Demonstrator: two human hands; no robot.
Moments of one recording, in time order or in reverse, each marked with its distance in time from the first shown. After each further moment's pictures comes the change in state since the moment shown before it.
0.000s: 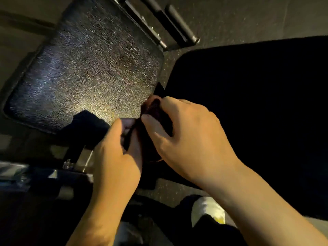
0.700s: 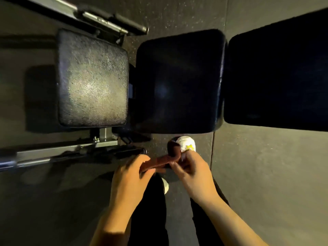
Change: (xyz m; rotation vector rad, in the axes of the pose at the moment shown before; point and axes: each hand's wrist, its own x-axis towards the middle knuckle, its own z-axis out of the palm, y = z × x) left_hand -0.099 0.220 -0.055 0.722 -0.808 -0.283; right_hand -0.182 -0.048 -0.144 0.579 -0.117 0.913
